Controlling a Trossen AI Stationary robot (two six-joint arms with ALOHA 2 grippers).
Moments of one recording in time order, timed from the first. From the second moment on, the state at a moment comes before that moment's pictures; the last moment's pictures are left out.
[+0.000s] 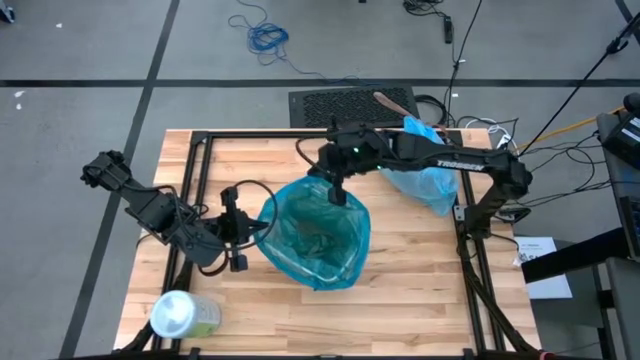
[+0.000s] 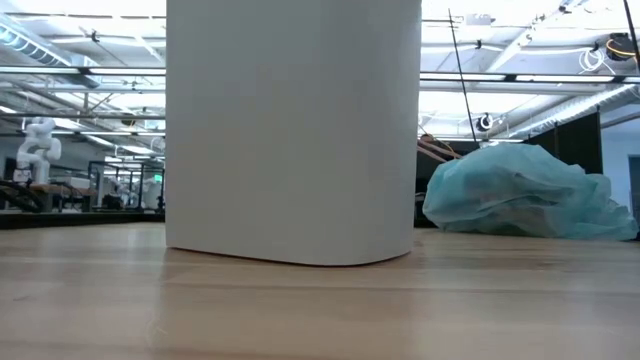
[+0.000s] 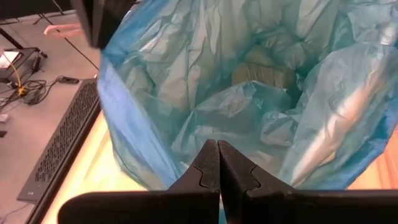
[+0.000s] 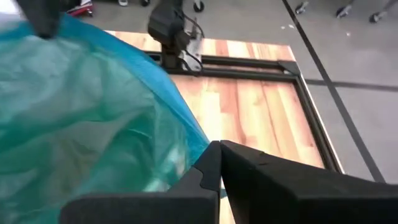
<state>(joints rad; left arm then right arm) -0.60 1.18 1.31 -0.93 -0.72 -0.36 -0.14 1.67 1.70 -0.56 -0.06 -0.14</state>
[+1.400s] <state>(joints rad) -0.71 1.18 1.33 -1.18 -0.79 -0.70 -0.19 1.74 1.70 -0.62 -0.13 -0.12</state>
